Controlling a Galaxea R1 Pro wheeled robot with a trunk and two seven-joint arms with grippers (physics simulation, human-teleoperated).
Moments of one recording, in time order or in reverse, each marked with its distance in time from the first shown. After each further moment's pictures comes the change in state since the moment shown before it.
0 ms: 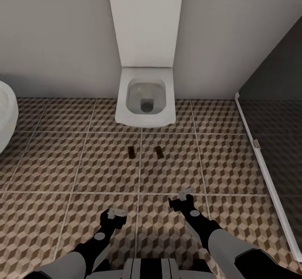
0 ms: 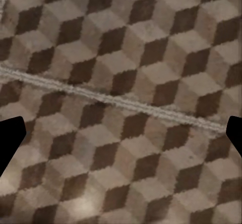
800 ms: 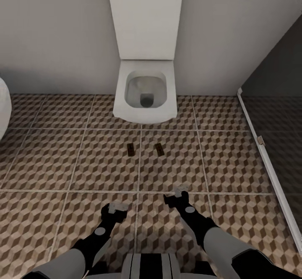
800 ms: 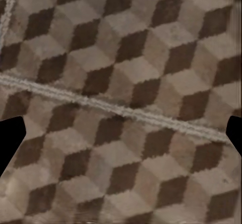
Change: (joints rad) left arm -0.001 0.012 -0.002 -0.070 0.000 0.008 0.000; right arm 0.000 0.031 -0.001 -0.055 0.001 0.037 0.000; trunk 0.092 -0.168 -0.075
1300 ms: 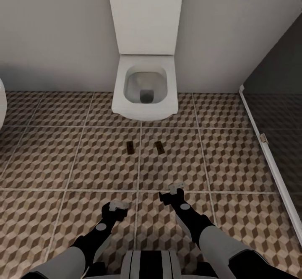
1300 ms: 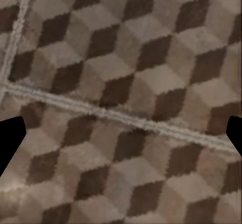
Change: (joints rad) left arm -0.001 0.006 0.000 -0.053 -0.003 0.092 -0.005; right arm -0.001 0.031 0.001 -0.048 -0.001 0.037 -0.002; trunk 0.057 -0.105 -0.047
